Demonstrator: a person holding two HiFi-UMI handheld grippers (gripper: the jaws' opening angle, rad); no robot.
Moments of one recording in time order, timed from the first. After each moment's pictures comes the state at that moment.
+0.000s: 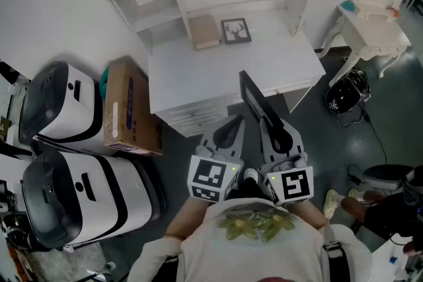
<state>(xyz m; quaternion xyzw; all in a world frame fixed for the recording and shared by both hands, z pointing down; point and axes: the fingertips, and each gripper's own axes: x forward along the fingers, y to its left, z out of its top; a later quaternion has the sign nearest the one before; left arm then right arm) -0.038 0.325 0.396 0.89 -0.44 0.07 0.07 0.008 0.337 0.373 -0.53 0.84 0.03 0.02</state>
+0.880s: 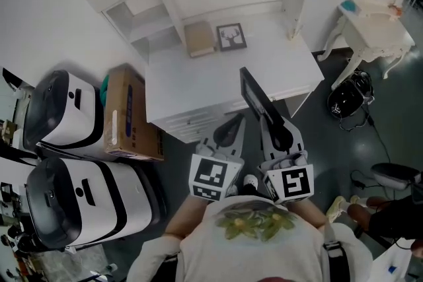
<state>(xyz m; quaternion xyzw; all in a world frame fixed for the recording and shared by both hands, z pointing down) 0.017 0.288 0.390 0.89 -0.44 0.09 0.03 0.064 0.298 0.363 -0.54 0.84 0.02 0.04</state>
